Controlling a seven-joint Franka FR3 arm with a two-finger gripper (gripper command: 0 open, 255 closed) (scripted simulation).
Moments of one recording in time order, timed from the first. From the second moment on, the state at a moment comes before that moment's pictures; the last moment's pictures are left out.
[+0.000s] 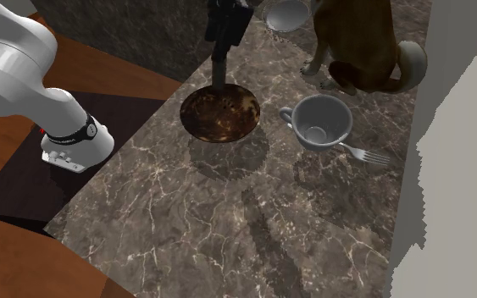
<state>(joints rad) 0.15 -0.03 -0.04 -1.70 -0.16 1.32 -0.28</state>
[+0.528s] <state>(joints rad) 0.15 -0.06 -0.03 -1.84 -0.15 1.41 -0.25</state>
